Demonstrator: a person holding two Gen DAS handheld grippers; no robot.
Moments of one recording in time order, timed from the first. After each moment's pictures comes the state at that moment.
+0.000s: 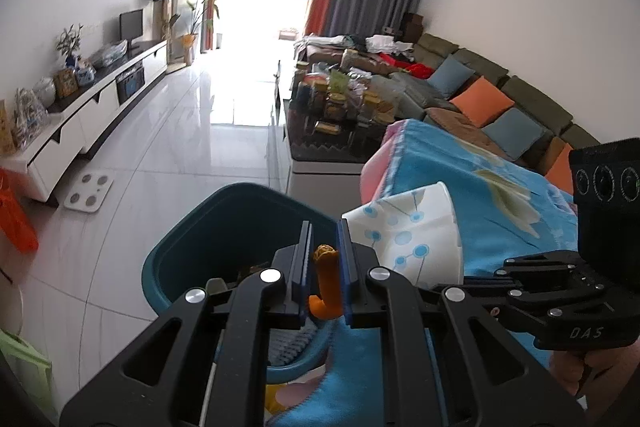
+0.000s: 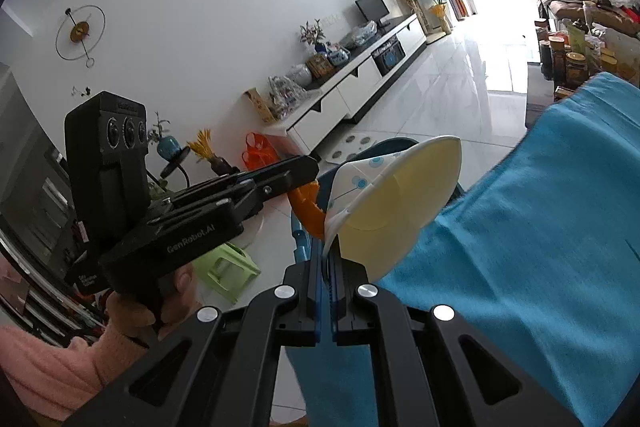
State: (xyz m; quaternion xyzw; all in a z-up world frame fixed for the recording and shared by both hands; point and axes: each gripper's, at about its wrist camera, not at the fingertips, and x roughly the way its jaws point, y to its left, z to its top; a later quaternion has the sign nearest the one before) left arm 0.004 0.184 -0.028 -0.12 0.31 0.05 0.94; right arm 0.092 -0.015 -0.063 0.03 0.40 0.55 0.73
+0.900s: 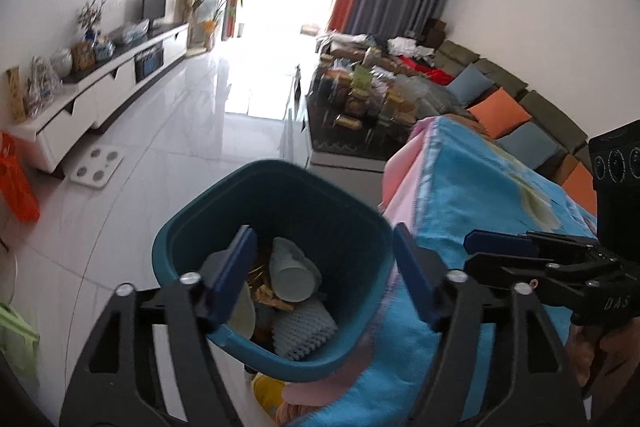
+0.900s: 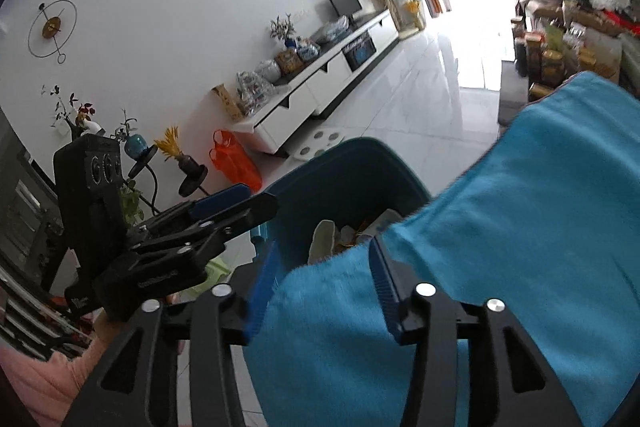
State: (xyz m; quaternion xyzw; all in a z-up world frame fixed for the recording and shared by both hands) left arm 0.001 0.193 -0.054 -0.15 0.31 0.08 0.94; right arm 0.099 -0.012 -0.063 0.01 0.40 0.50 0.77
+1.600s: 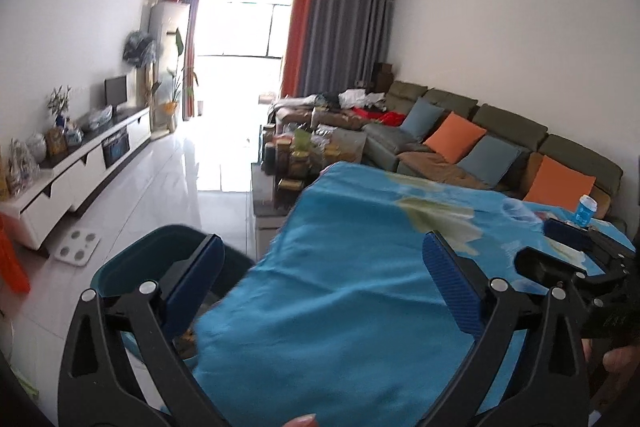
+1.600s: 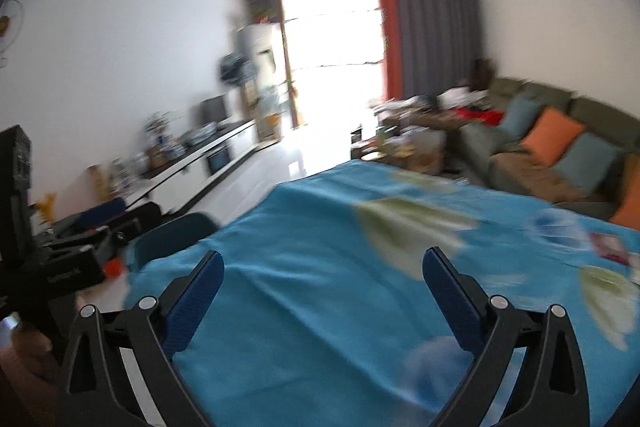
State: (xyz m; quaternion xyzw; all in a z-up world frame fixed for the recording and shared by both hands) left arm -0.020 0.036 -0.009 -0.06 0.18 0.03 0.98; right arm 0.026 -0.196 -0.034 -0.01 0.20 0.23 0.95
